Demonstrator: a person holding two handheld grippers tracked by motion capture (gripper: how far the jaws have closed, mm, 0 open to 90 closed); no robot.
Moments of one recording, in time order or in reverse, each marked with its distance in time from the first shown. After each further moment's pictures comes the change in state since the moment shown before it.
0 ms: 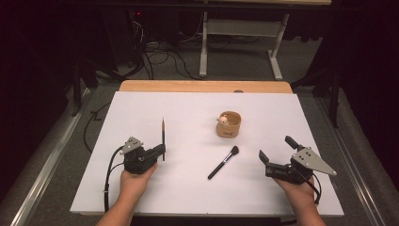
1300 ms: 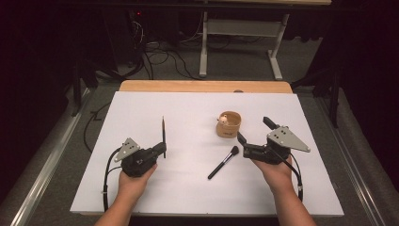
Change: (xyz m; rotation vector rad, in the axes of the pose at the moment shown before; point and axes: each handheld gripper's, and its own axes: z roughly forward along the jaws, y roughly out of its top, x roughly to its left) left arm -0.009 0.003 -0.012 -0.117 -0.071 0.103; right arm 0.036 0.050 0.051 -0.029 0.048 -0.034
